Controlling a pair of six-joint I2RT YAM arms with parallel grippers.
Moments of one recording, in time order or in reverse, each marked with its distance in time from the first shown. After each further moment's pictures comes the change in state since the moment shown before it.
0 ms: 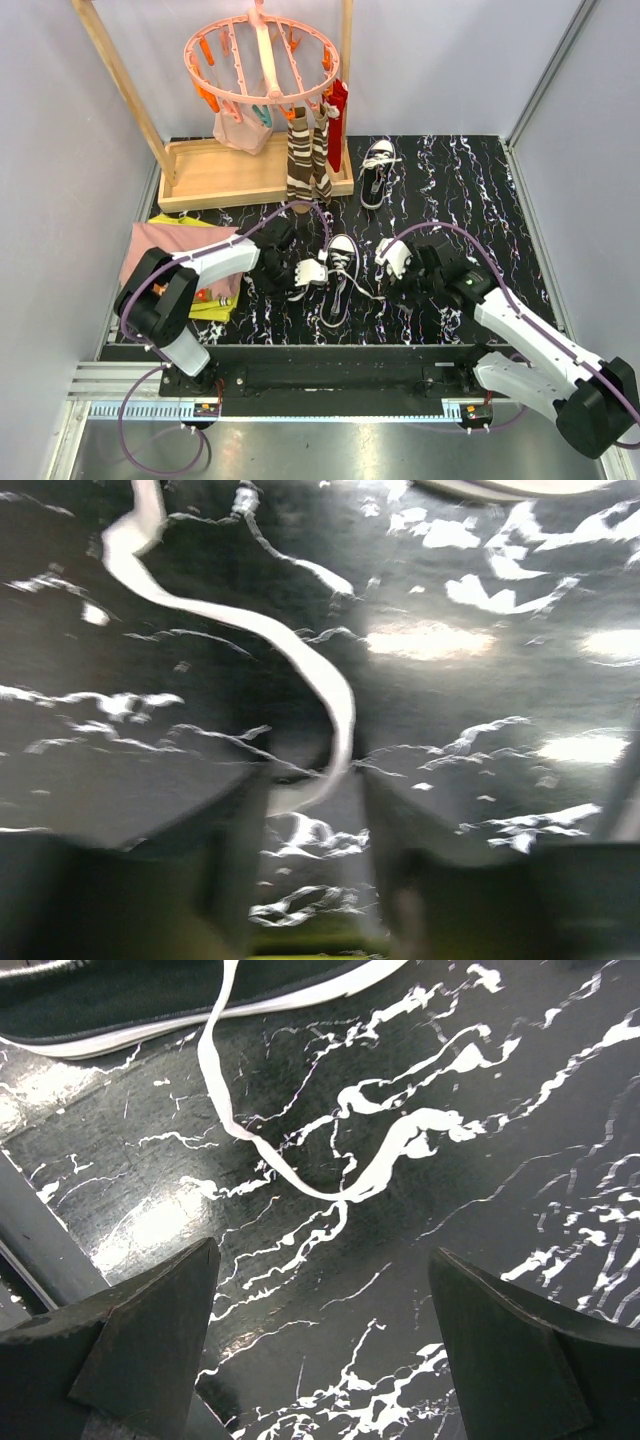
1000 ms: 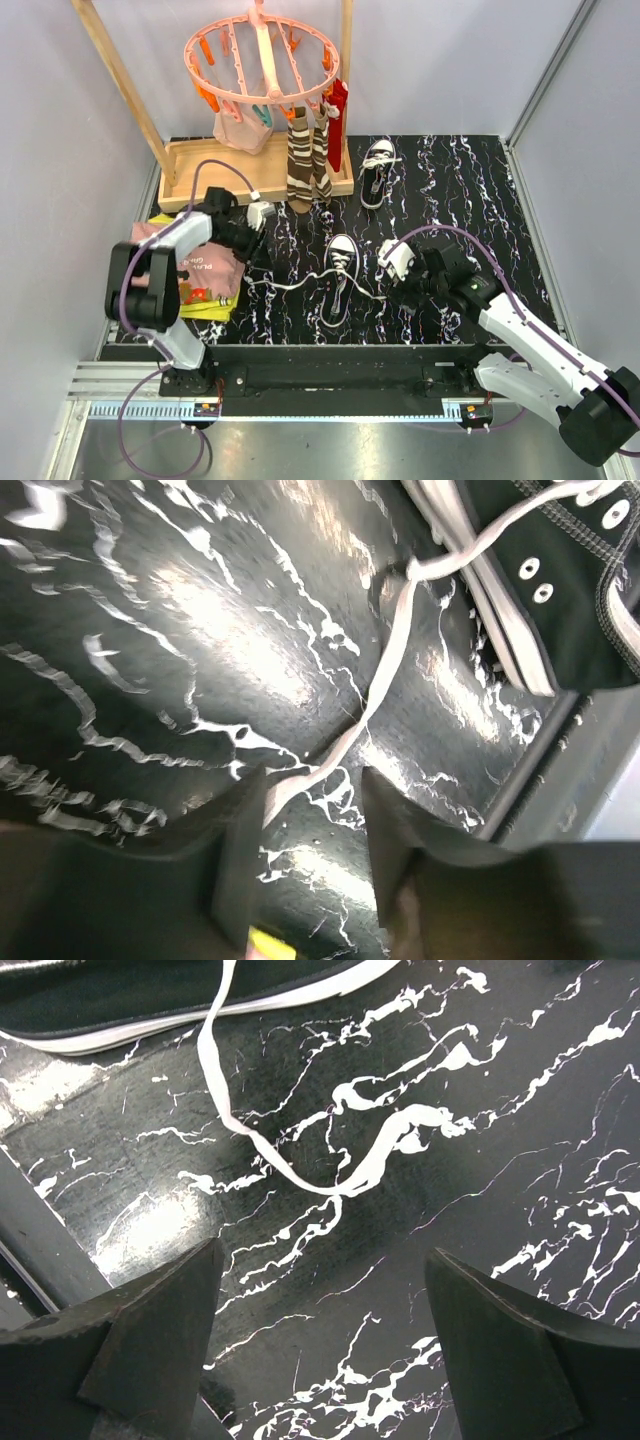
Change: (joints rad) left arm 0.469 0.058 0.111 0.007 0.396 -0.439; right arm -0.001 -0.063 -0.011 -0.012 0.010 -0.007
